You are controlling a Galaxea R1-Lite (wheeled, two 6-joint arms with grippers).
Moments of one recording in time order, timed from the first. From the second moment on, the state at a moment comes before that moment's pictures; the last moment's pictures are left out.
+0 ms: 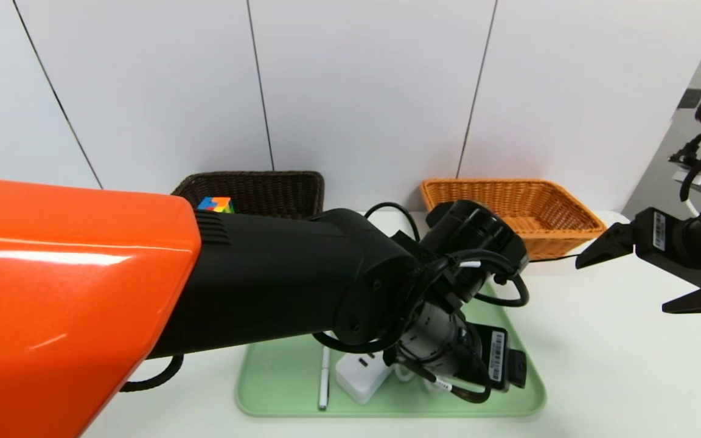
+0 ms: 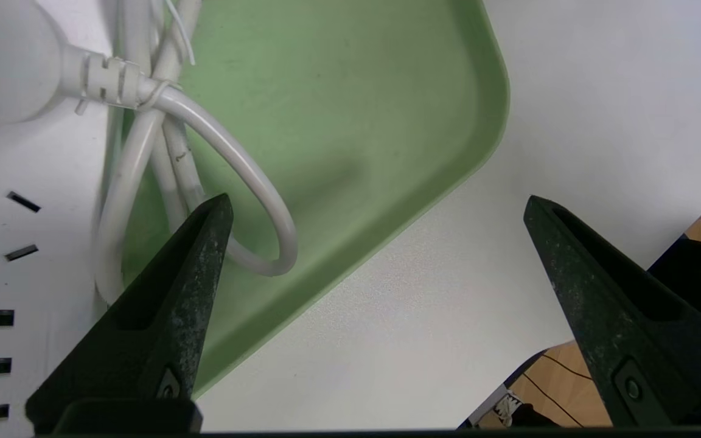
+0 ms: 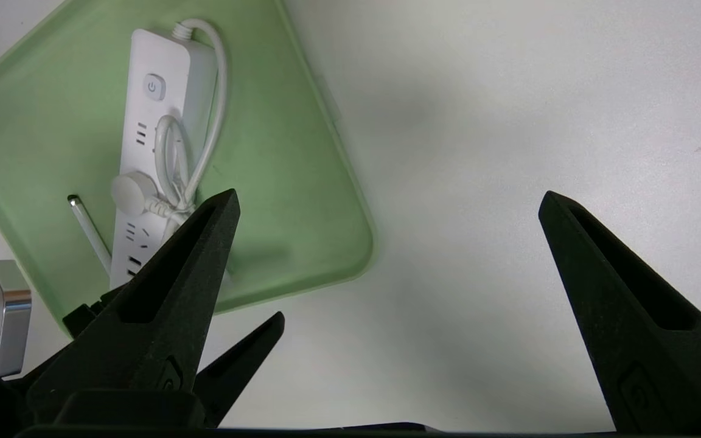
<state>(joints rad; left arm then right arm) -1.03 2.13 -1.74 0.46 -0.09 -0.59 0.20 1.50 -1.40 0.93 0.00 0.65</state>
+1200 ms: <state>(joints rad) -1.06 2.15 -1.75 0.53 0.03 -0.52 0.20 1.51 -1.40 0.93 0.01 0.65</state>
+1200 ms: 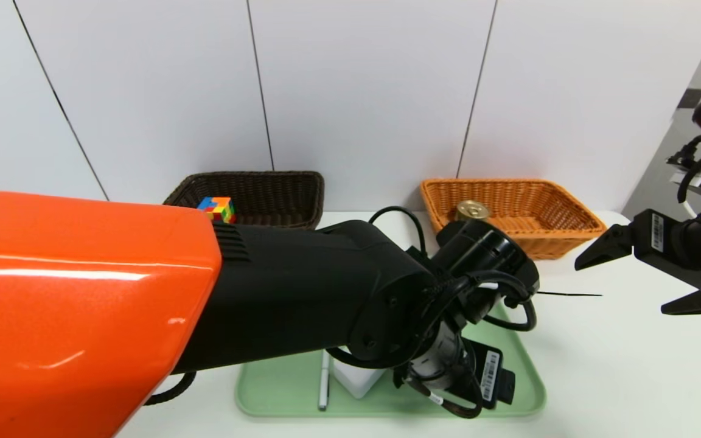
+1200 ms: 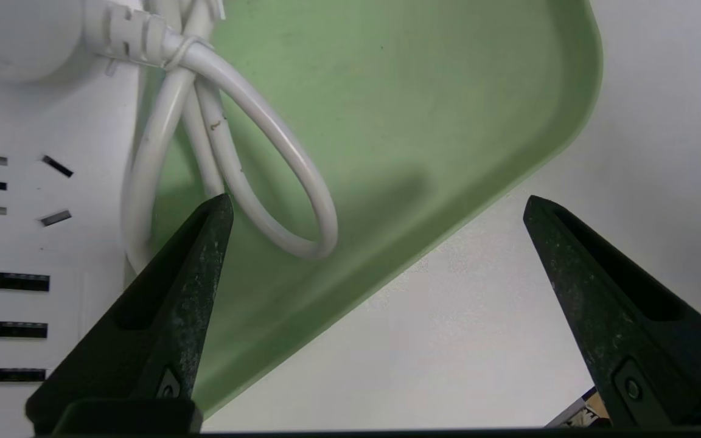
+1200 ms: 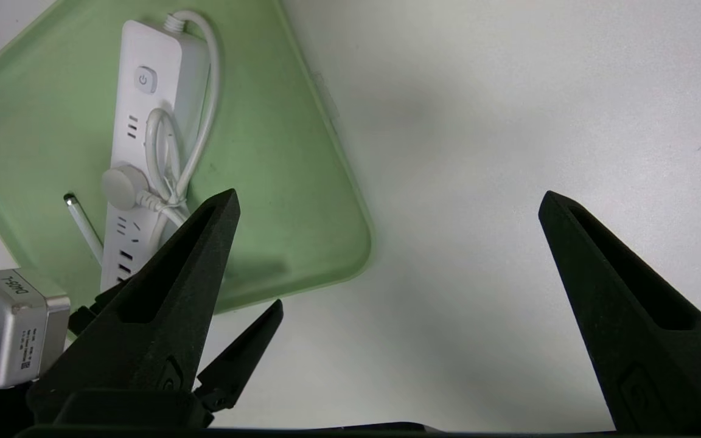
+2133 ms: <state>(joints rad) -1.07 2.17 -1.78 0.56 0.06 -0.50 0.20 1.50 -1.37 0.93 0.01 0.65</state>
